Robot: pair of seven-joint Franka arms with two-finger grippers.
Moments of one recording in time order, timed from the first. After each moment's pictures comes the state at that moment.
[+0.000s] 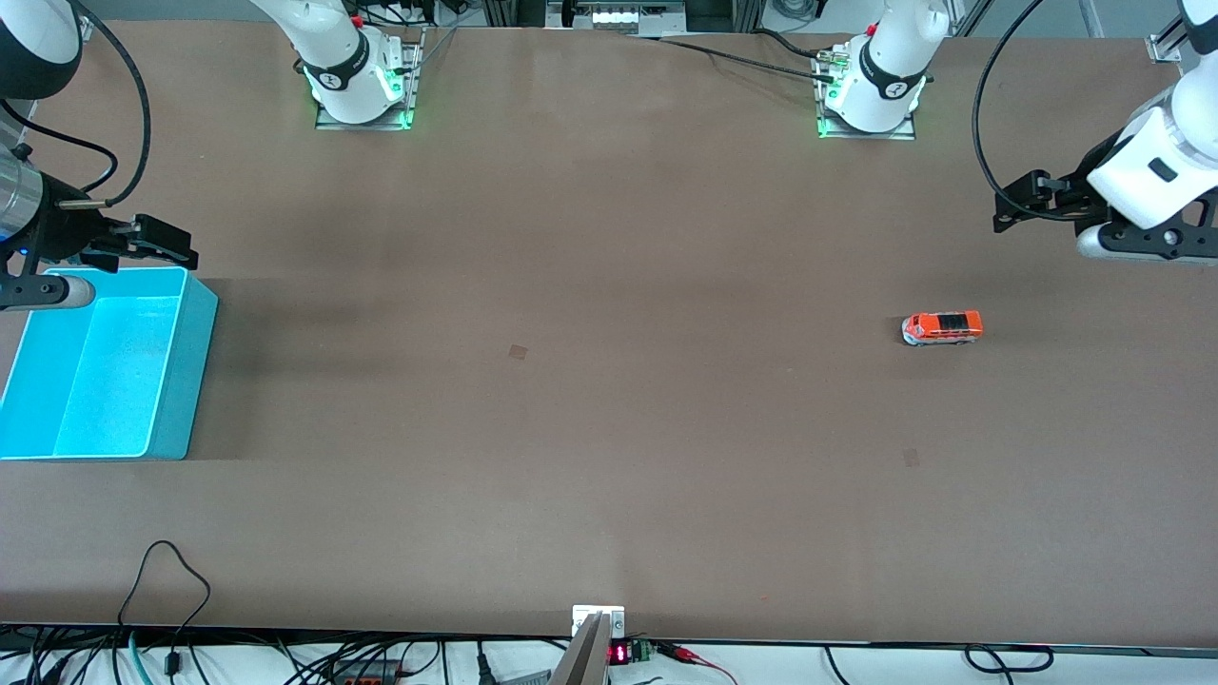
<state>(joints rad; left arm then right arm) -0.02 -0.01 -0.03 -1.67 -0.01 1.49 0.00 0.02 0.16 0.00 -1.48 0.02 1.52 -0.03</state>
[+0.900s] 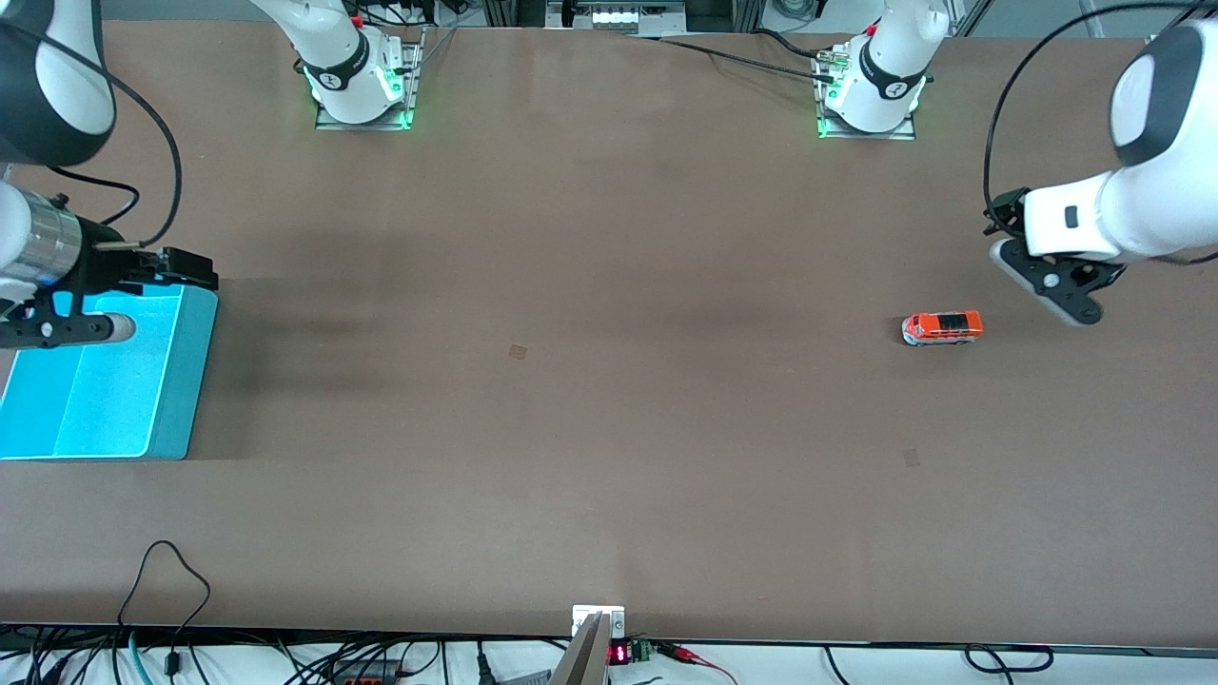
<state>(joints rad) 0.00 0.09 -0.02 -1.81 0.09 1.62 0.79 0.02 0.25 0.00 -1.48 0.01 1.53 -0.06</state>
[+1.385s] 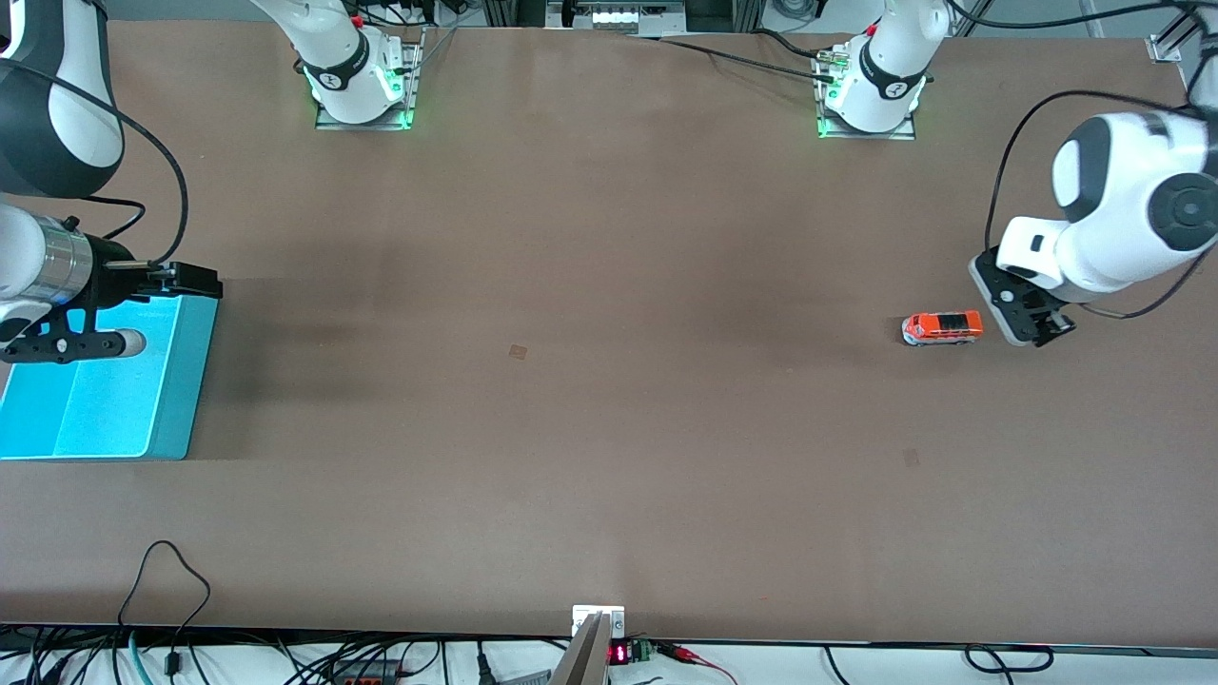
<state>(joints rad) 0.11 0.10 -0.02 -2.20 0.13 2.21 1.24 0.01 0.28 -0.01 -1.48 0.00 1.52 -0.07</state>
